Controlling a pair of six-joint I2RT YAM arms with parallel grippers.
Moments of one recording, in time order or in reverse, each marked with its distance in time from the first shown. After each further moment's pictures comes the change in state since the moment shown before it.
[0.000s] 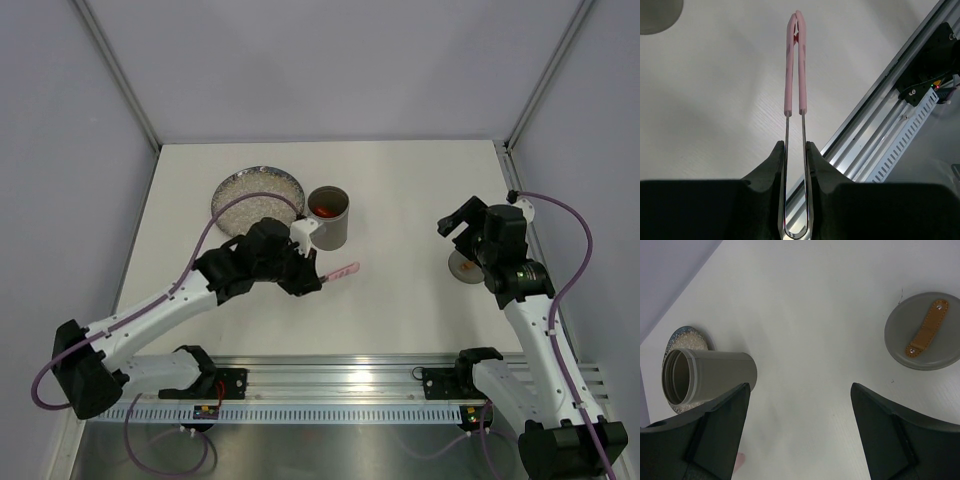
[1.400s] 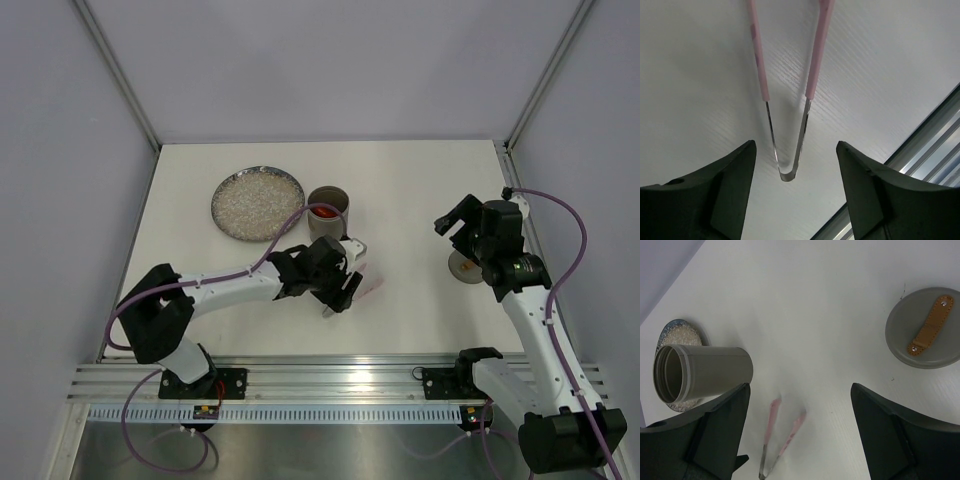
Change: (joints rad) left arm -0.160 0.447 0.017 0.214 -0.180 0.027; right arm 0.000 0.053 0.018 -0.002 -0.023 -0.008
